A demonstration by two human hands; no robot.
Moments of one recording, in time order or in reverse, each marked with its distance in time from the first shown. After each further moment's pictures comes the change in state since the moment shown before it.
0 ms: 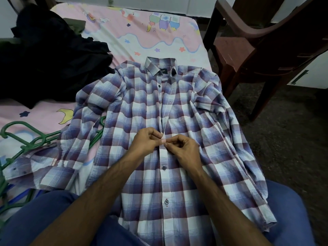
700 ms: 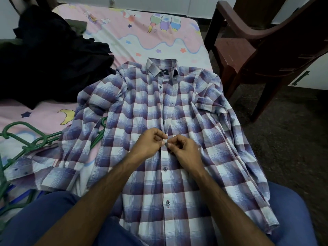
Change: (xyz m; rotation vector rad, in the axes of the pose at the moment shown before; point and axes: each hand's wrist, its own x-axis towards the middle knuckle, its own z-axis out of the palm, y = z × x) left_hand 0.005 -0.002 0.001 0.156 -0.073 0.080; right_hand 0.007 0.004 -0.001 -0.131 -0.080 0.009
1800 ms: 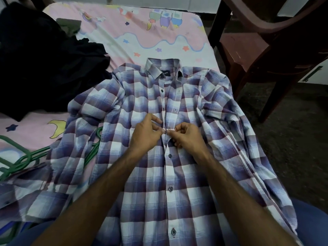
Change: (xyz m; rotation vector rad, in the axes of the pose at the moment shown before) left_hand 0.064 0.011 -0.020 0.191 0.270 0.079; right_hand 0.088 -0.020 -0.004 0.060 -0.004 0.108
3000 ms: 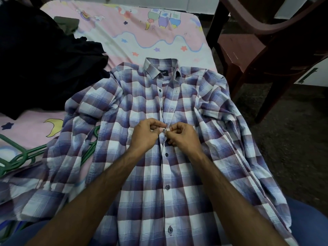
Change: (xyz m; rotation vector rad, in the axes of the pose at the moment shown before) left_hand -0.003 0.000 0.007 -0.146 -0.020 -0.007; right_hand -0.006 0.000 0.004 -0.048 0.037 -0.011
